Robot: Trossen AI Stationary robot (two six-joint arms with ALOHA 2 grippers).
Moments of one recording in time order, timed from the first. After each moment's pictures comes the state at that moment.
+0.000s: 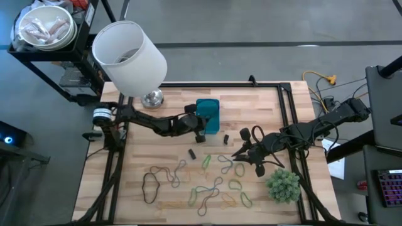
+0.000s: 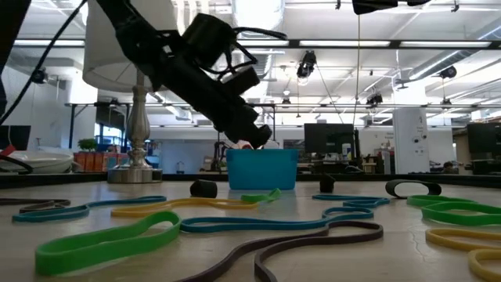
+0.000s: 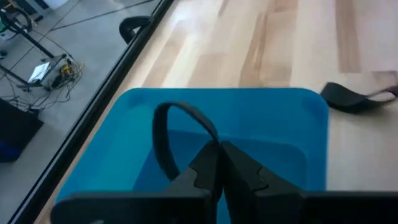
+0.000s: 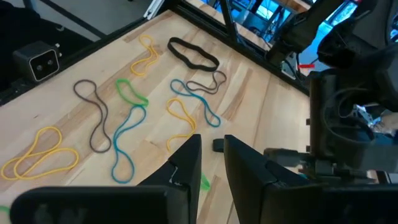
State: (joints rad) left arm 0.09 1.78 0.91 0.38 -0.41 0.19; right arm 0.38 1.11 0.78 -0.15 0.13 -0.30
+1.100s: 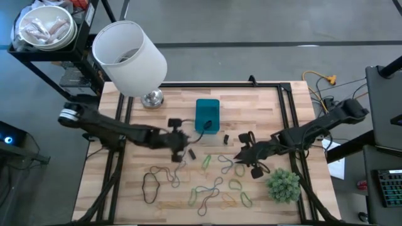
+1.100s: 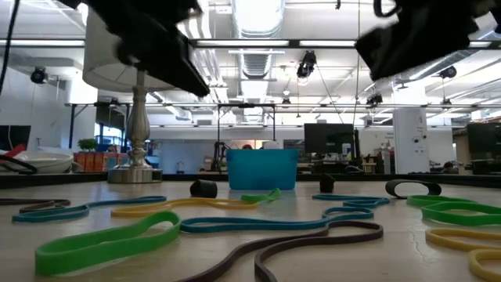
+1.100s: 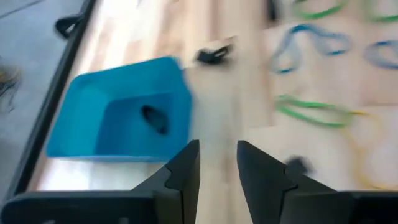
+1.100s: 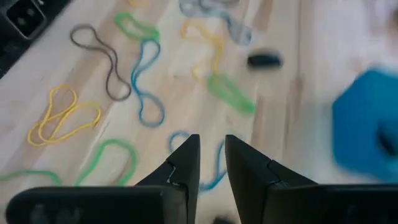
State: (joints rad) left arm -0.23 1.34 0.86 -0.25 -0.42 0.04; right arm 0.38 1.22 0.71 -0.27 0.13 0.05
